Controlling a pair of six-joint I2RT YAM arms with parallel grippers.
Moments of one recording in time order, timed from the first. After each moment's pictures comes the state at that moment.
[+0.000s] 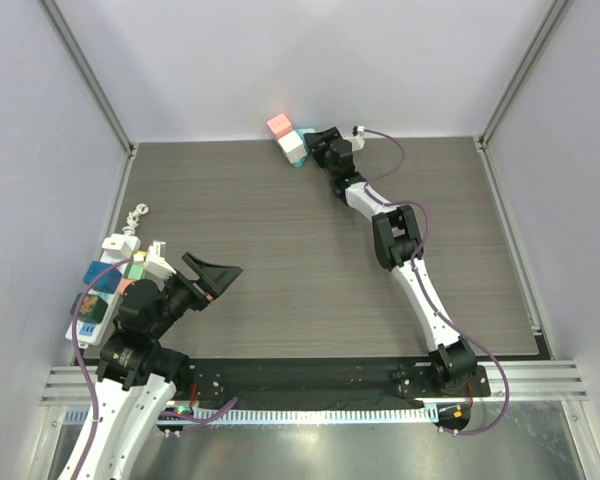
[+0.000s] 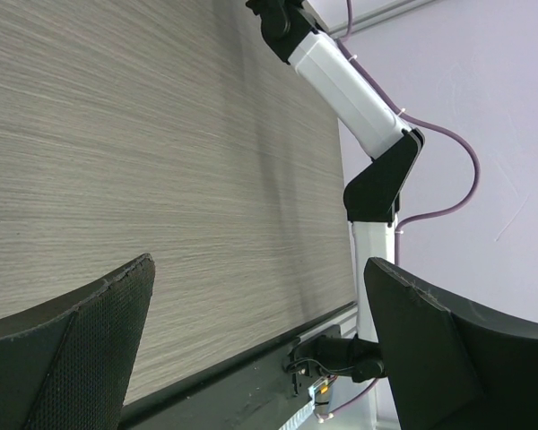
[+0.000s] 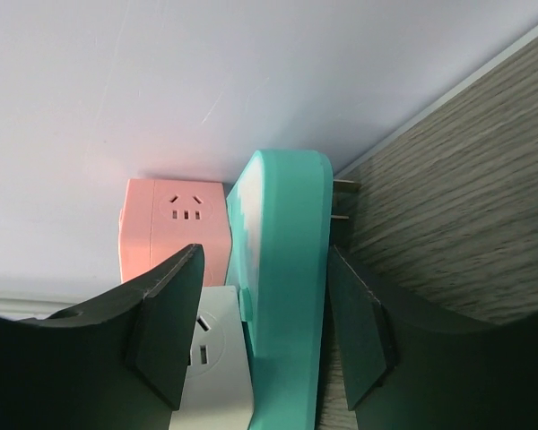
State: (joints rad) left arm -0.29 0.25 0.48 -0.46 0.25 -1.00; right arm 0.37 2.94 2.47 0.39 0.10 1.12
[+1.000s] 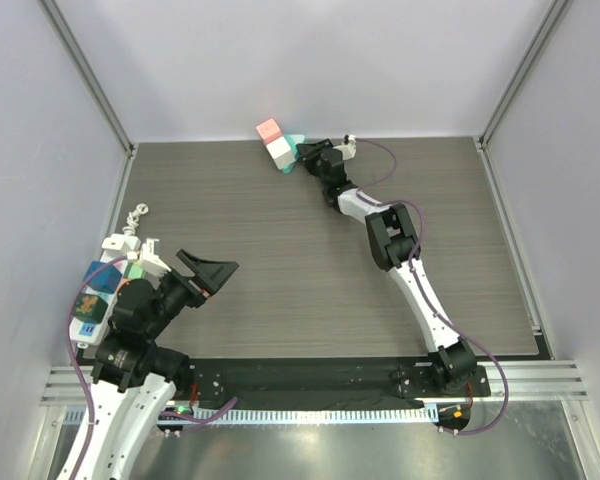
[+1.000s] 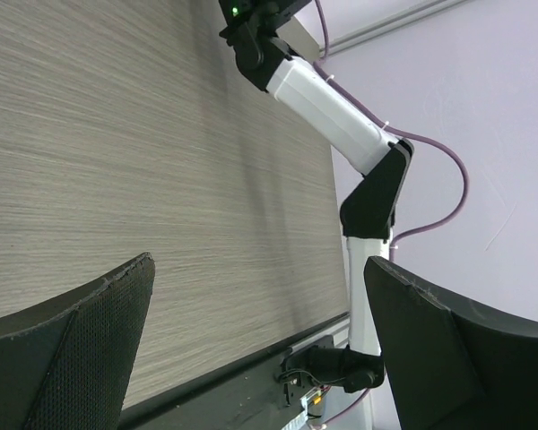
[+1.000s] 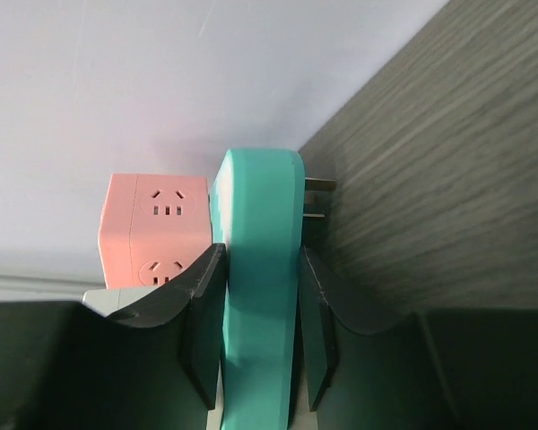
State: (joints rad) left arm -0.29 0.27 0.52 -0.47 0.22 -1.00; right arm 0.42 2.92 2.37 0.46 0.16 1.14
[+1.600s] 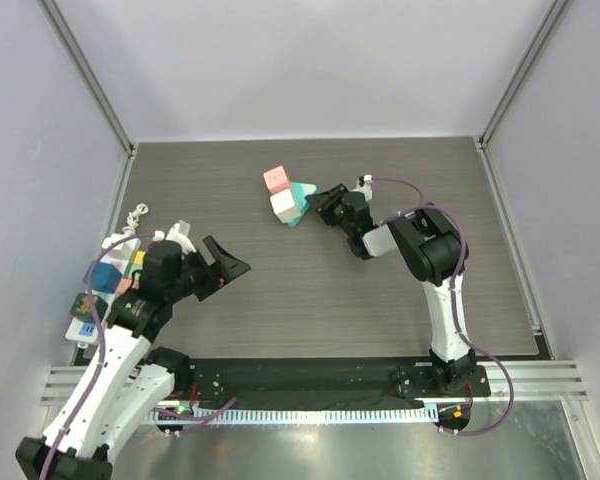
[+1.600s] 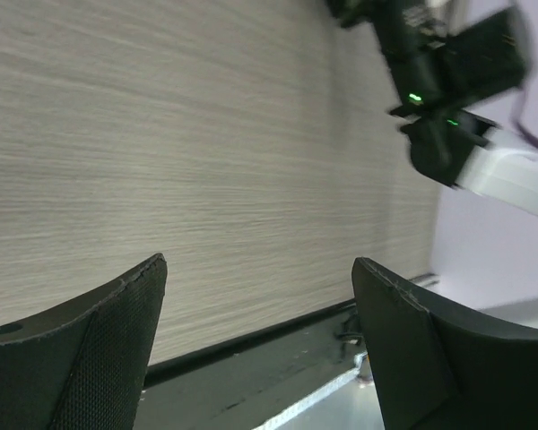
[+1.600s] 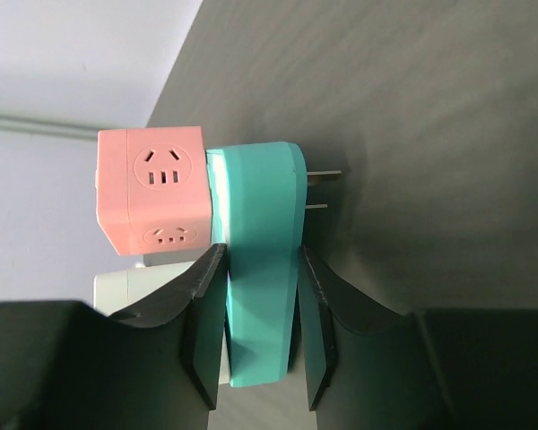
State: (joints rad) left arm -0.31 0.63 0.65 -0.58 0.25 -0.88; right arm 0.47 2.22 1.13 0.85 0.03 1.15
